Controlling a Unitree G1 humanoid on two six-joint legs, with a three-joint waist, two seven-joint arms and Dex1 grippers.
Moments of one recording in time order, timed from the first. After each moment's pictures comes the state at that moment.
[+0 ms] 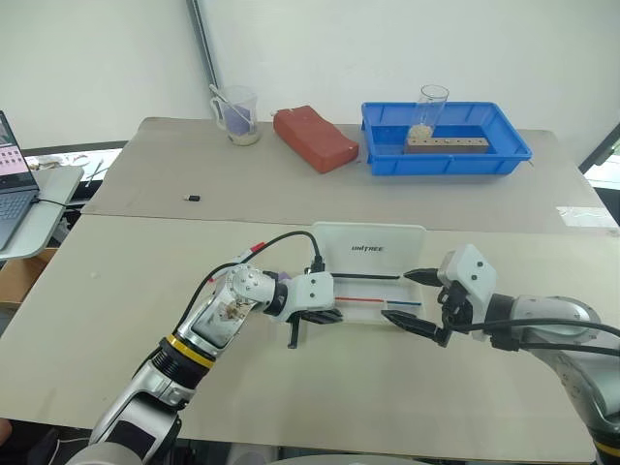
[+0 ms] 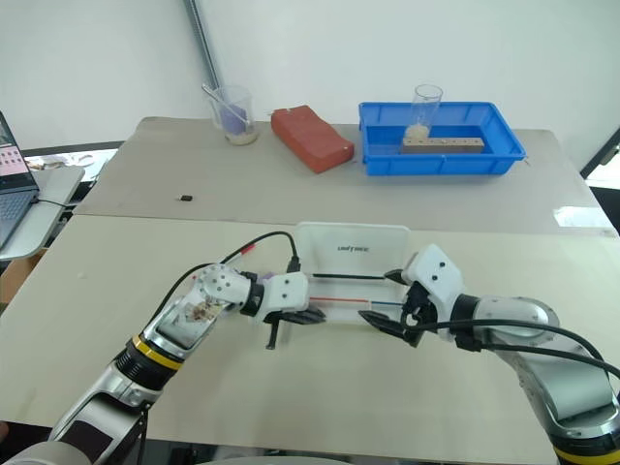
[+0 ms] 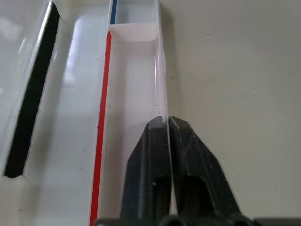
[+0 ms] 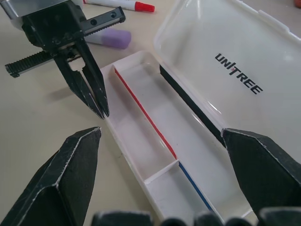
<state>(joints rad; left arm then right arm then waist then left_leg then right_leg) -0.47 0.43 -0.47 -0.04 0.04 0.32 -1.16 -0.03 -0.82 -0.09 -0.62 0.48 0.76 0.77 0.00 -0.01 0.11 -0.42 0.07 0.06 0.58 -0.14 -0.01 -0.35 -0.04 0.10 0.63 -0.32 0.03</state>
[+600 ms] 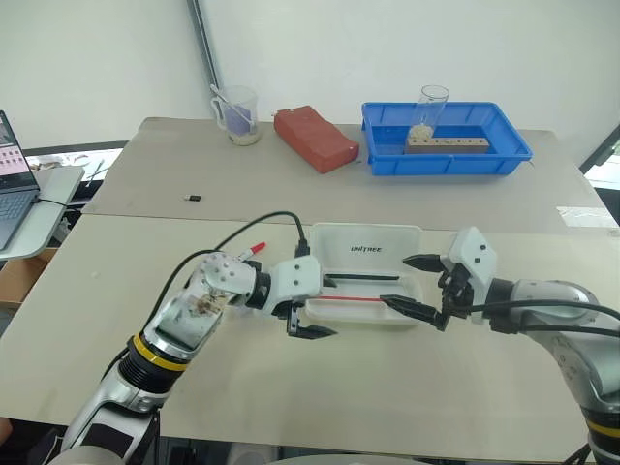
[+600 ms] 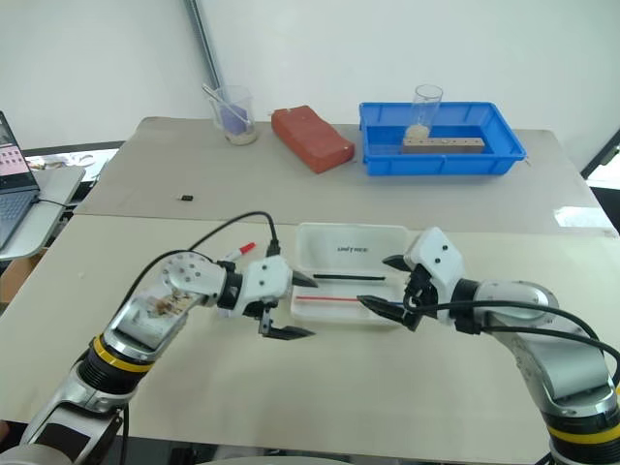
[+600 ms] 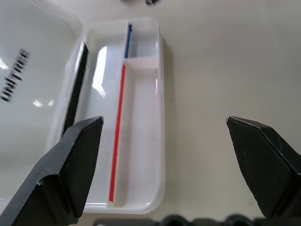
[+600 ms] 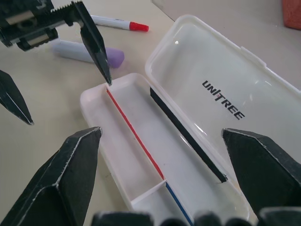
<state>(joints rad) -0.50 0.54 -0.33 -0.30 -0.15 0.55 -1.16 -0.16 -0.80 -0.09 -0.57 0.53 0.77 0.79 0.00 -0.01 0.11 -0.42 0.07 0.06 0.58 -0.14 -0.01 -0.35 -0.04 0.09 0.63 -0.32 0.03</state>
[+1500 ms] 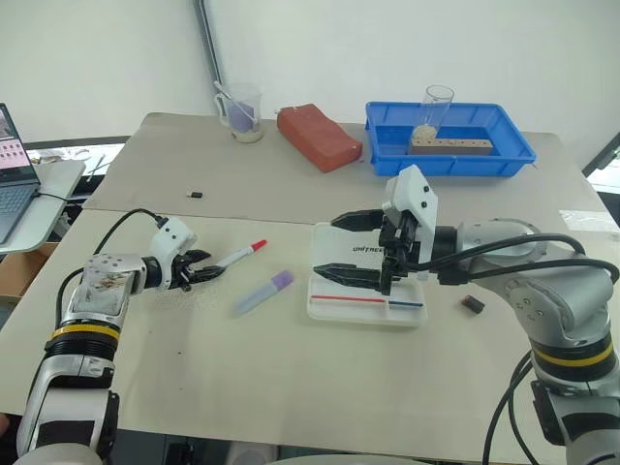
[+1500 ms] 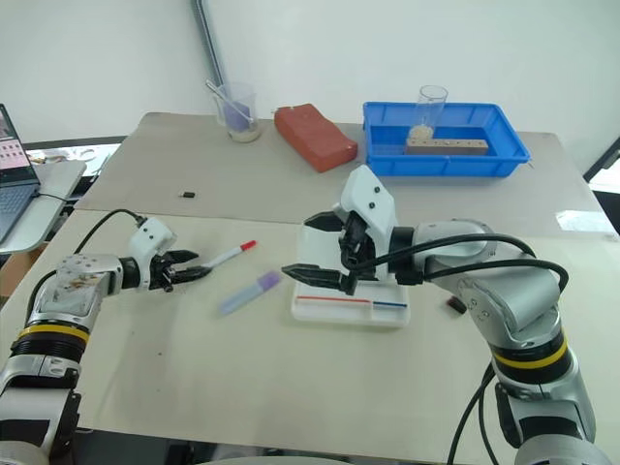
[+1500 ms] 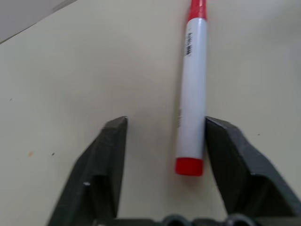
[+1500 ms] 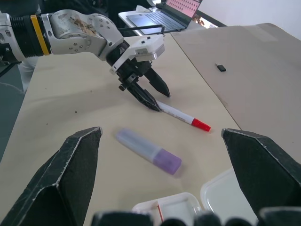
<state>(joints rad) -0.52 0.70 -0.02 0.52 -0.13 0.30 -1.04 -0.60 -0.66 0.11 -0.56 0.69 0.94 0.73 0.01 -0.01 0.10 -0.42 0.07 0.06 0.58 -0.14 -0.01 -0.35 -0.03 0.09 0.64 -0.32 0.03</state>
